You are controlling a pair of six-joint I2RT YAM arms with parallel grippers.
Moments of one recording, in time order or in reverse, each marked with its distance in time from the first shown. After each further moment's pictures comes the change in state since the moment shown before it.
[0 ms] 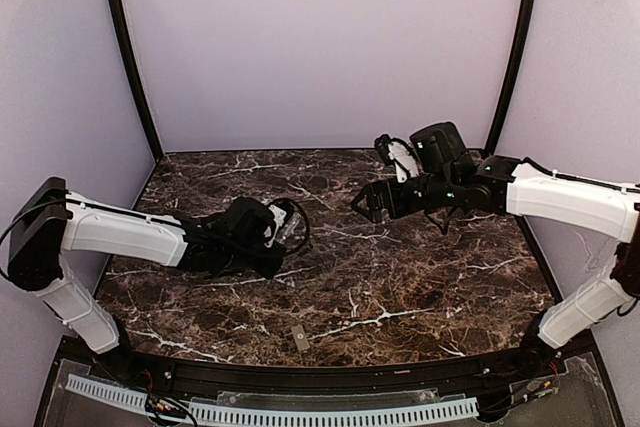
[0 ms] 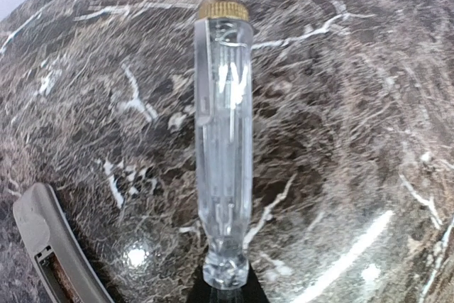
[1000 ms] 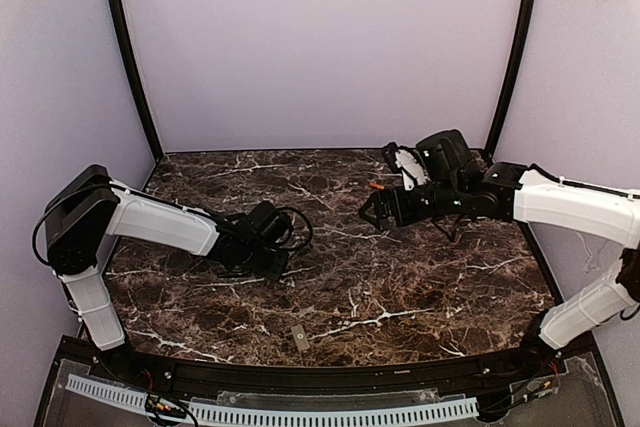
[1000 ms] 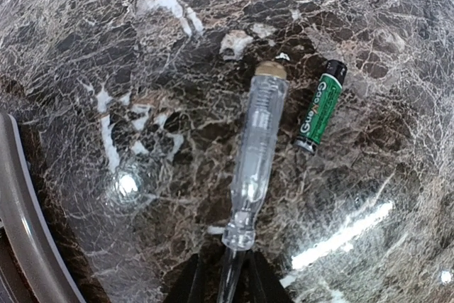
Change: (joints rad) left arm 0.058 0.243 0.145 -0.189 -0.016 -0.219; right arm -0.001 -0.046 -0.060 -0.023 0.032 0.019
